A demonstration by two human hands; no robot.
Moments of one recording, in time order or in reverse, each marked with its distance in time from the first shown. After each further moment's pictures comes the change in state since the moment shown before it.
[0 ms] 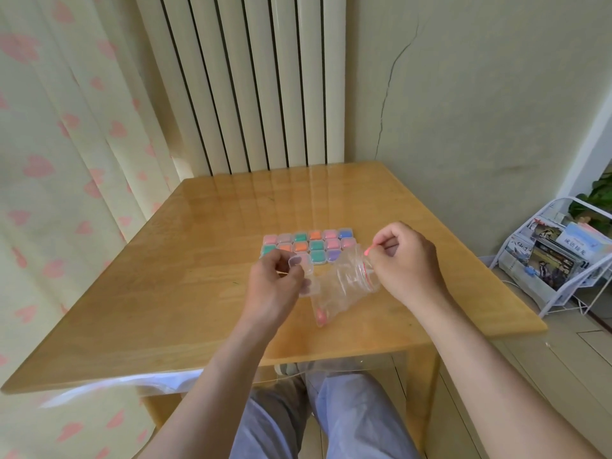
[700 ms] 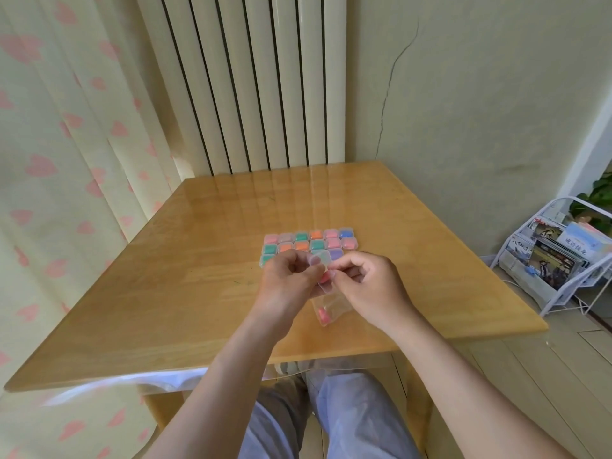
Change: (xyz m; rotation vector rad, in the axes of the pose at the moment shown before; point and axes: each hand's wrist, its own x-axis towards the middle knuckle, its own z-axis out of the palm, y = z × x) left_hand -0.007 0.011 0.009 -0.278 -0.178 -0.110; right_hand -0.028 0.001 0.035 0.242 -0.270 -0.103
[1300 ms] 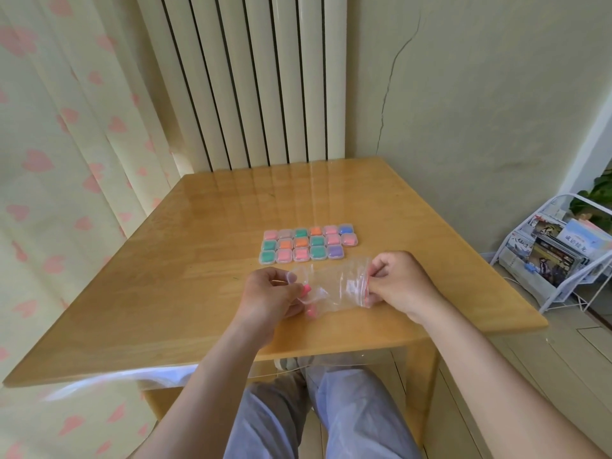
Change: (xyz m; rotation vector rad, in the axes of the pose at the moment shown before) left_hand 0.000 -0.020 -0.026 0.029 0.096 -0.219; right_hand 0.015 0.033 -0.033 -0.085 -0.086 0.408
